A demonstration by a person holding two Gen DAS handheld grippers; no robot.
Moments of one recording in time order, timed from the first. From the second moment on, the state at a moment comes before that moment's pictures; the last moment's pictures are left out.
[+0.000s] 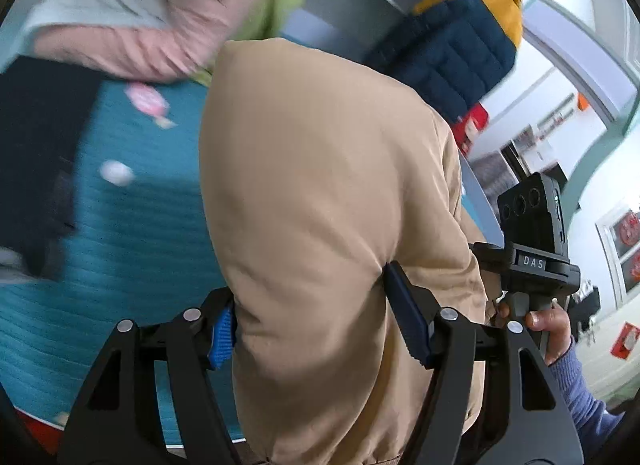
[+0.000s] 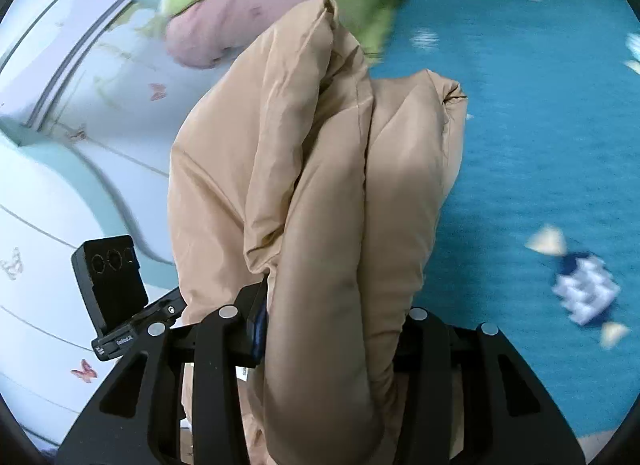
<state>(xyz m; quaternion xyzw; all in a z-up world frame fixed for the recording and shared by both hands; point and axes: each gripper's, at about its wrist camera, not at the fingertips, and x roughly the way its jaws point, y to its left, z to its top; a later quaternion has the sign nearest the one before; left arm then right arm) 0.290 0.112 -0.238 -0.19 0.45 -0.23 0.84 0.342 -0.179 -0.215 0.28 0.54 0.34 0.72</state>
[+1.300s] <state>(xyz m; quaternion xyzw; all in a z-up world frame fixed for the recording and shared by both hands) 0.340 0.382 -0.210 -0.06 0.41 0.04 0.91 0.422 0.100 -0.231 0.13 0.45 0.35 0.81</state>
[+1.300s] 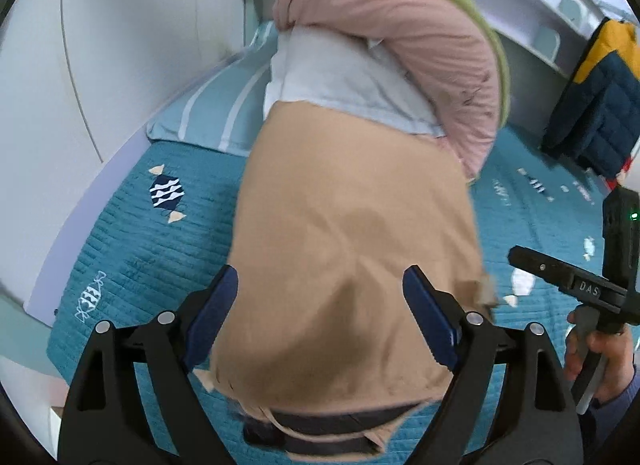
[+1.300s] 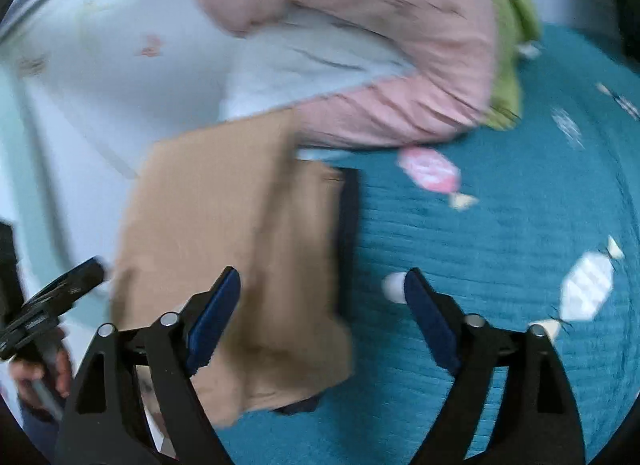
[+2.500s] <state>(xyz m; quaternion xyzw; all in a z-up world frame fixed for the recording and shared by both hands) 0.217 0.291 -0.188 -0.06 0.36 0.18 0.91 0.323 0.067 -0.175 0.04 0.41 0.34 0.85</state>
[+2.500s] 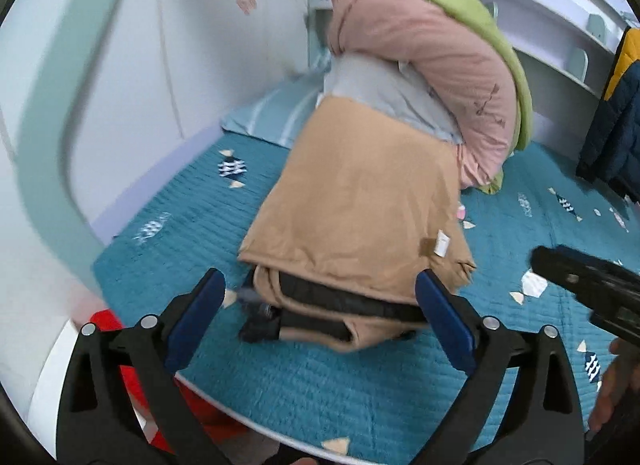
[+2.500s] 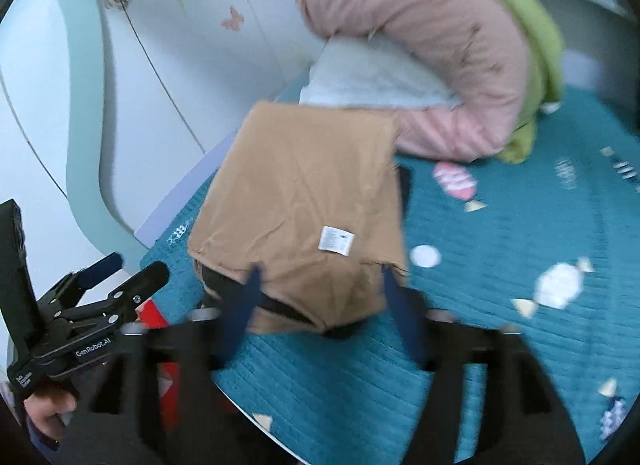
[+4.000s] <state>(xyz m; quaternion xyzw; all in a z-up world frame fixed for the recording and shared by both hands) -0.020 0.068 -0.009 0.00 0.13 0.14 0.98 0.053 -0.129 -0.006 0.01 0.15 0.21 0.97</state>
